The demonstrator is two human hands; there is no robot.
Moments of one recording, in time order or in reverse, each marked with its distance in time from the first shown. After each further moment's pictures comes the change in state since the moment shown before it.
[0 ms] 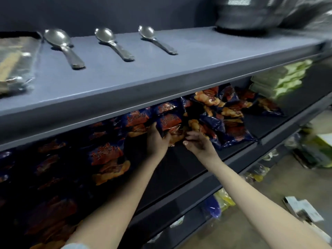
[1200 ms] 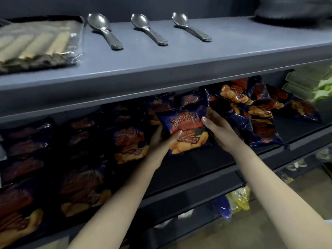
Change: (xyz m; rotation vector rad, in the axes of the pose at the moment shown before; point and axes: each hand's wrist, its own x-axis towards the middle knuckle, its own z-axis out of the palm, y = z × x) left_hand -0.050 -0.015 -0.053 -0.671 -0.112 -0.046; right_hand 0.032 -0.033 0.000 0.162 -0.238 0.036
